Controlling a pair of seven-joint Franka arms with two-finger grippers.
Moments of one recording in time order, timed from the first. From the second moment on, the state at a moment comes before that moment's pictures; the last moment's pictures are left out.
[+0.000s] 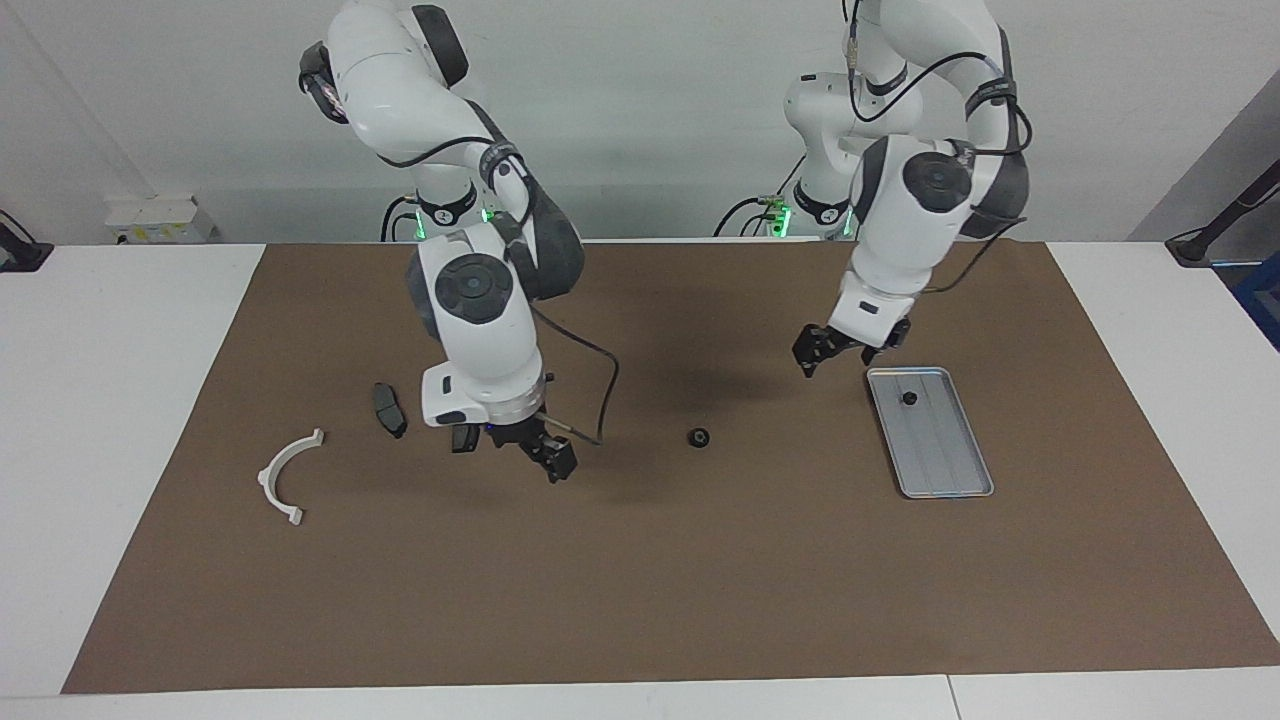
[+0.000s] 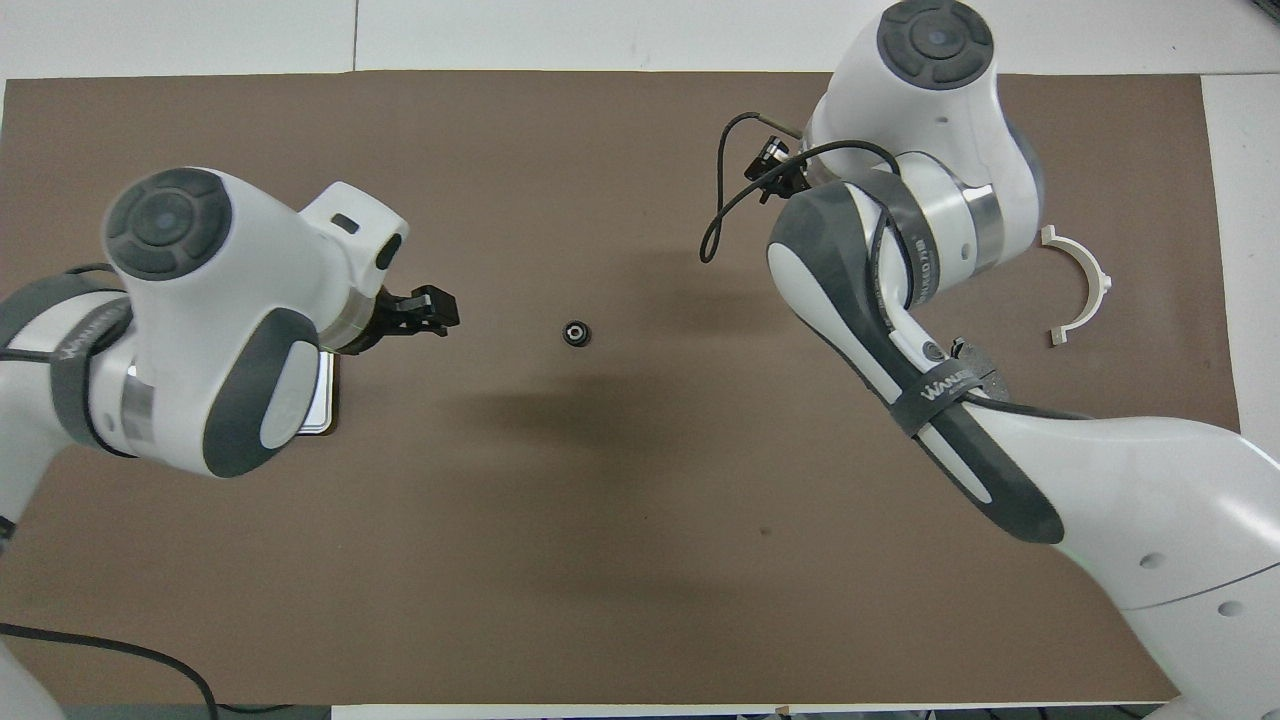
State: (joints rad) left arm -0.30 0.11 -0.09 -1.89 -0.02 2.00 -0.52; right arm 0.07 0.60 0.30 -1.27 -0.17 1.86 0.94
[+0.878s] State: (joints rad) left arm -0.49 0.39 -0.08 -1.83 0.02 2.26 -0.73; right arm -0.10 0.57 0.29 -1.30 -0.17 1.83 0.48
